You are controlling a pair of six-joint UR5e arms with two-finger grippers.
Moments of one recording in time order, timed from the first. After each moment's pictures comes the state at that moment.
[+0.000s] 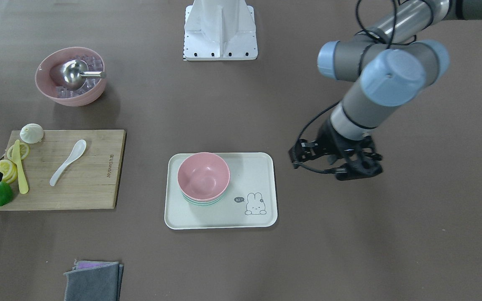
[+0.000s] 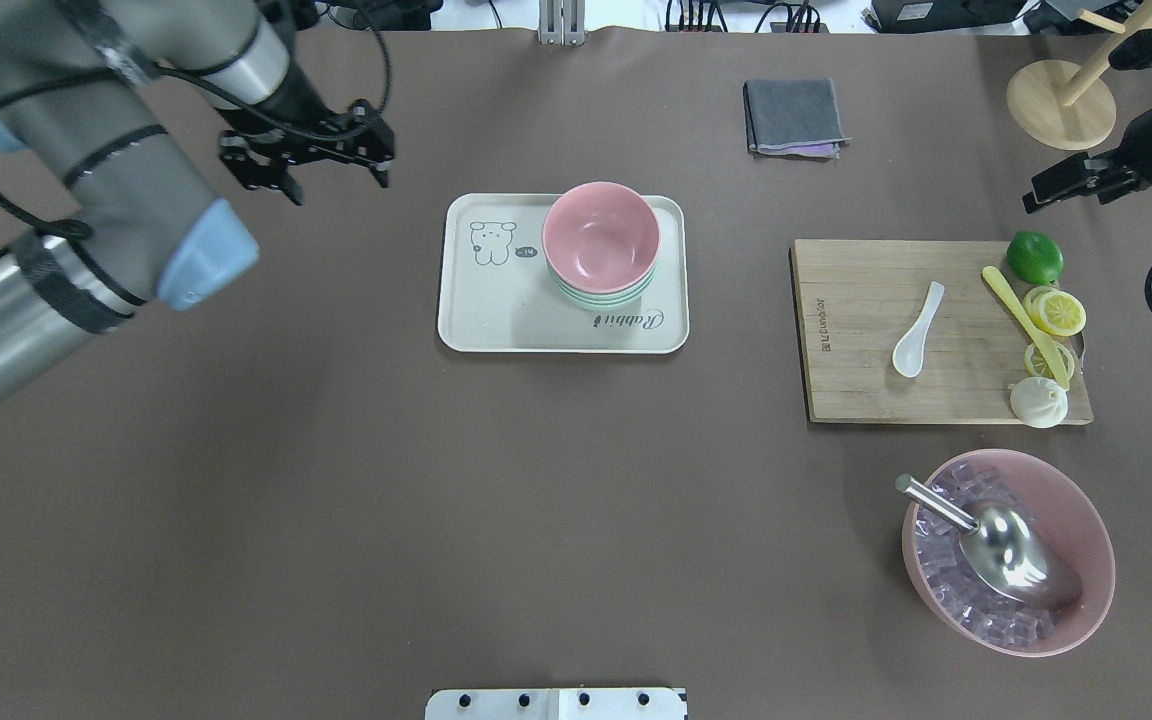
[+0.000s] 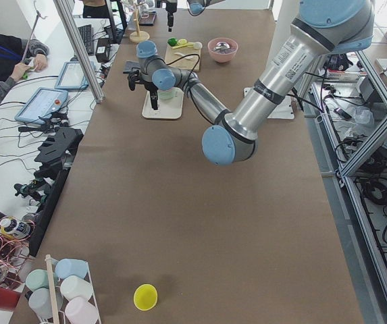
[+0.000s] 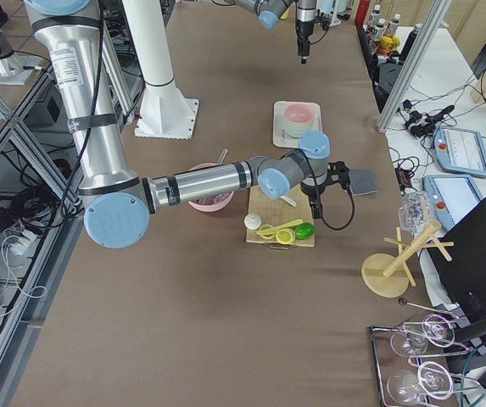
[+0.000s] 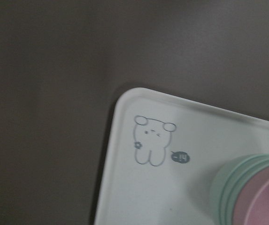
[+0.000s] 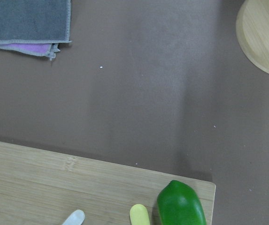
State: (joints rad) left arm -0.99 -2.19 -1.61 -1.59 -2.26 -0.94; right arm 1.20 -1.37 1.58 -1.18 2.25 0.53
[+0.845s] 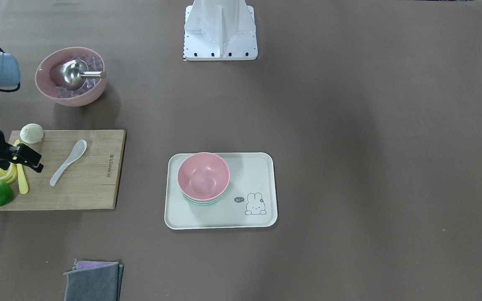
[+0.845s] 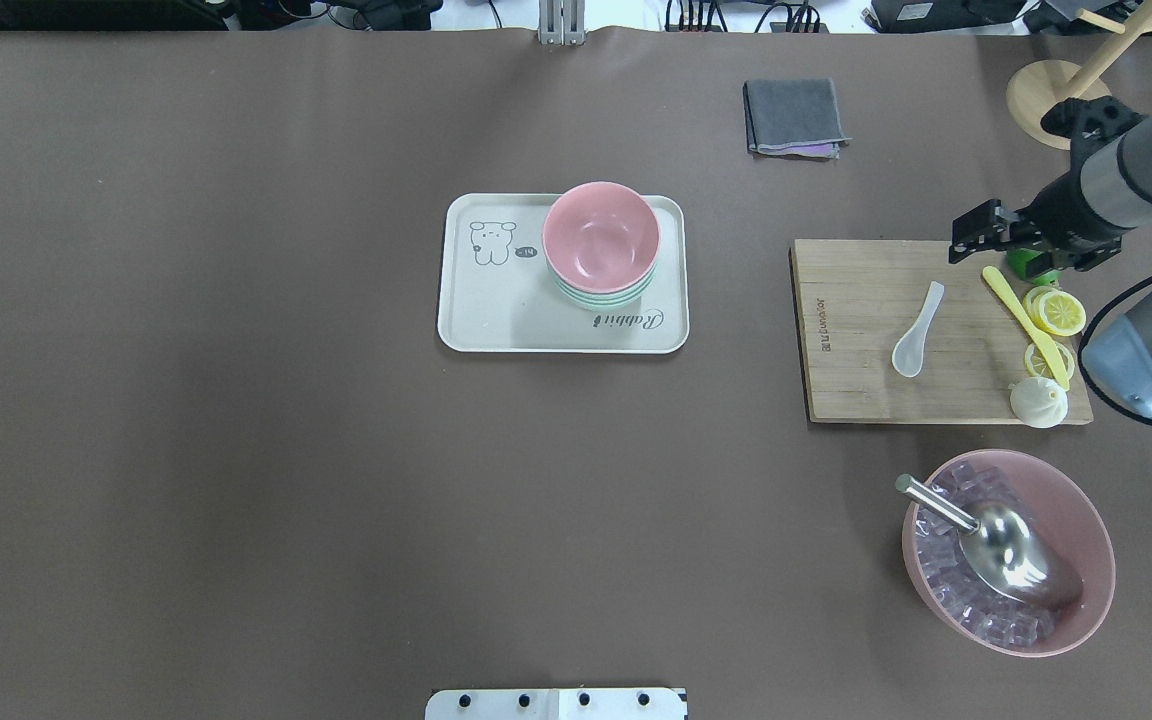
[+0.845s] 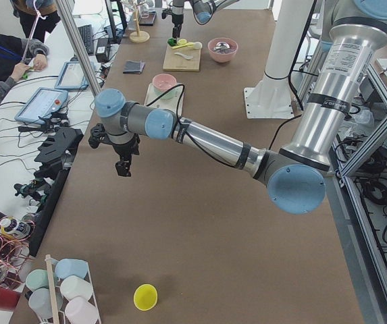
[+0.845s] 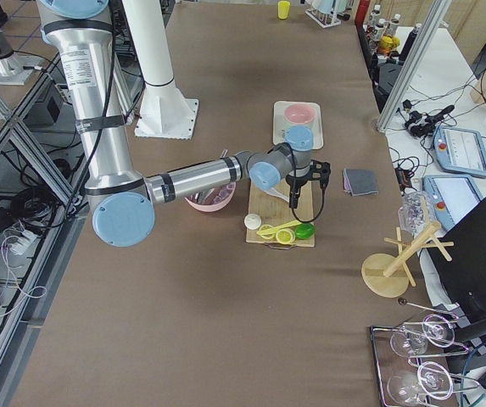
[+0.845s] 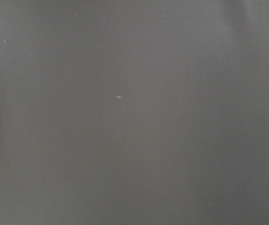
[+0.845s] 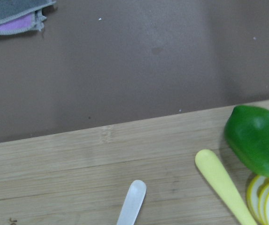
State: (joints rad) left arm -1.45 -1.88 -1.62 -1.42 -2.40 -0.07; right arm 1.01 -1.39 1.65 -1.19 2.17 1.02
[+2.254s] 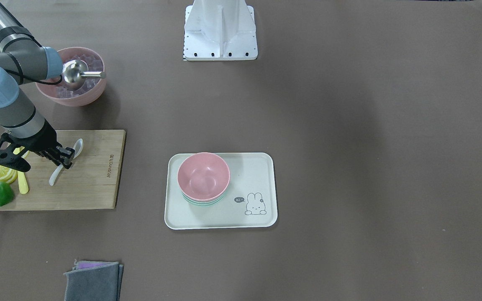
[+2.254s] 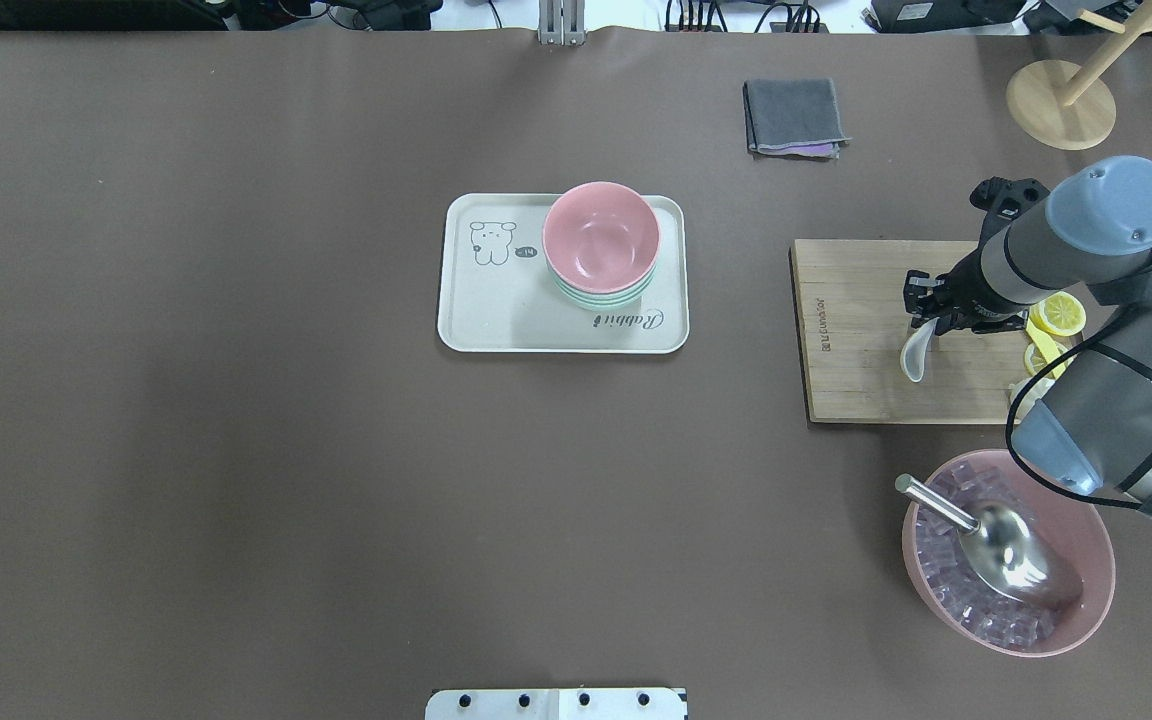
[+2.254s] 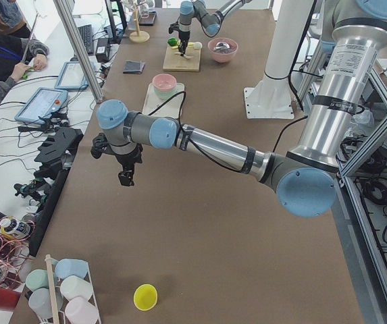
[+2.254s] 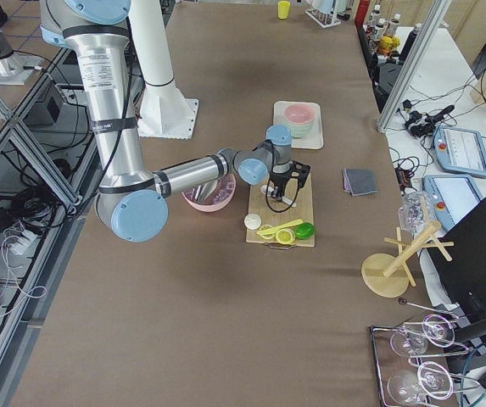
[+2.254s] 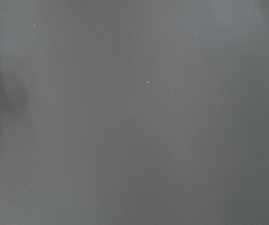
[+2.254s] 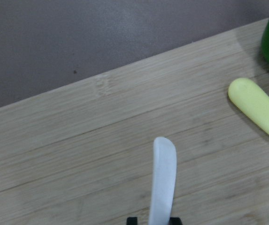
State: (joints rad) left arm -1.46 -1.85 -1.62 -1.42 -2.41 -0.05; right arm 0.85 -1.39 1.64 -1.18 2.01 1.26
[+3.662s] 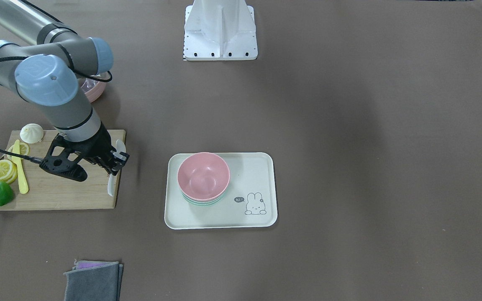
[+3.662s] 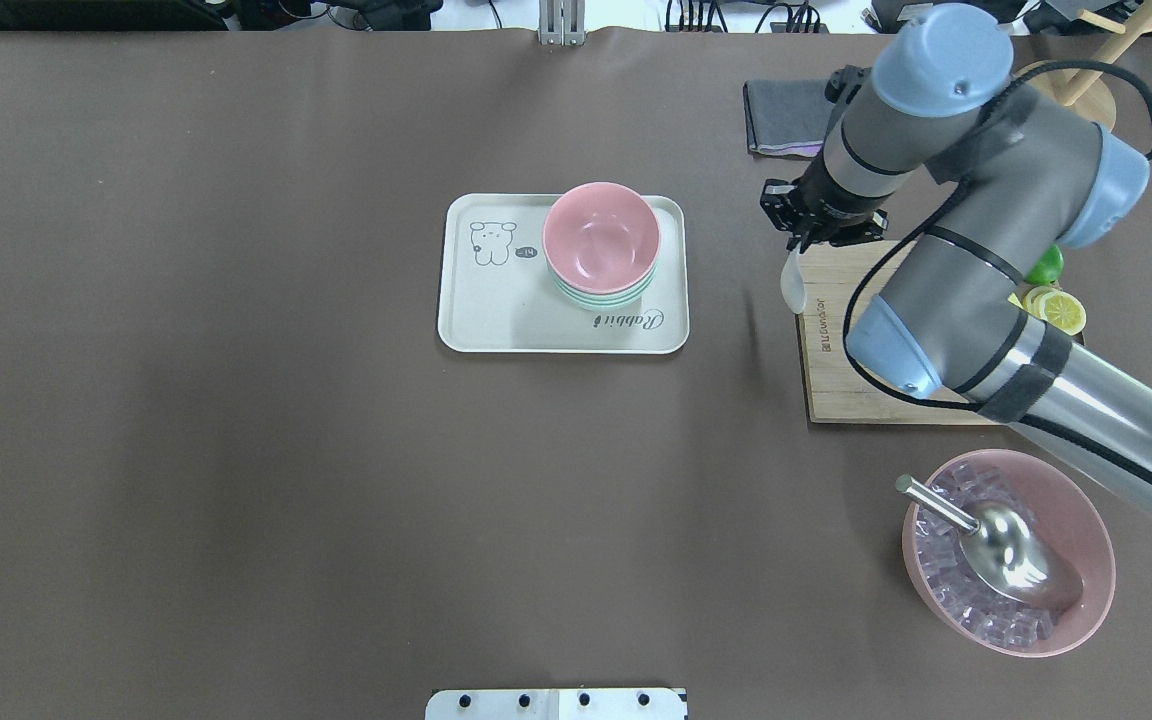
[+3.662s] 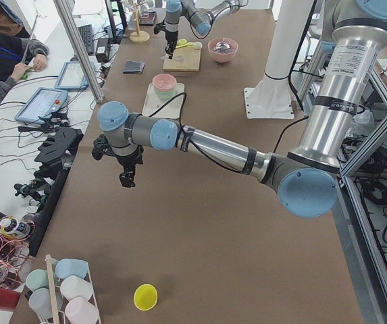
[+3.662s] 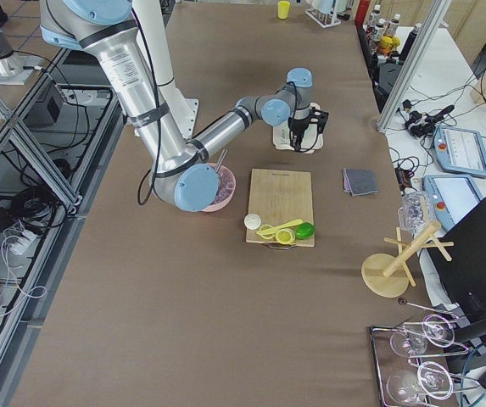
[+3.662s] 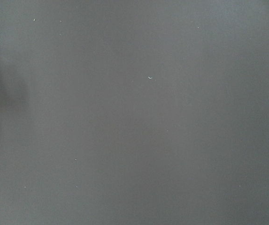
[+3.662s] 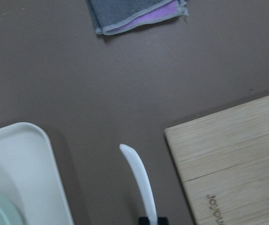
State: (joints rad) left arm -1.46 -1.84 -1.61 -1.43 -2.41 -0.05; right arm 0.83 -0.99 1.63 -1.53 2.01 1.29
